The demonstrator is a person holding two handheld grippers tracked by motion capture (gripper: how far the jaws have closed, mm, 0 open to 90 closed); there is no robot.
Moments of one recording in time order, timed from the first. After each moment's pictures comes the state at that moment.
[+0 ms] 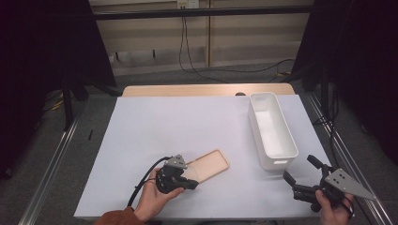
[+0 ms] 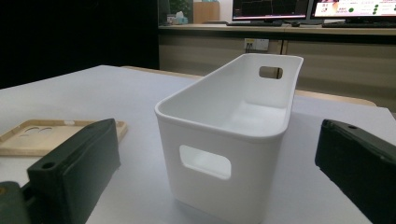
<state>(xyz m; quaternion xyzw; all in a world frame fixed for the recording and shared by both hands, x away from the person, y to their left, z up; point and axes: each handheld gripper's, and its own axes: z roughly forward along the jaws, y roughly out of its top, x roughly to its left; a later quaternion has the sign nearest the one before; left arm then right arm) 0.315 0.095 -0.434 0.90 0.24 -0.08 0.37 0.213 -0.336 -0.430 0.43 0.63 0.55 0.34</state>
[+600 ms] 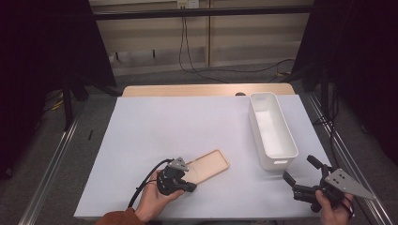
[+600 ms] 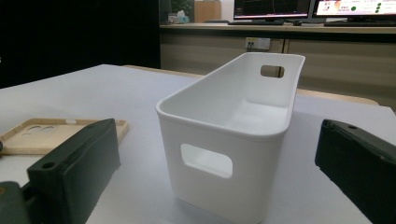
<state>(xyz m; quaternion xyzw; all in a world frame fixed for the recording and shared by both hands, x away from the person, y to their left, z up) 0.315 0.093 -0.444 0.91 0.24 -0.08 0.34 0.213 -0.337 -0.430 0.43 0.63 0.55 0.33</state>
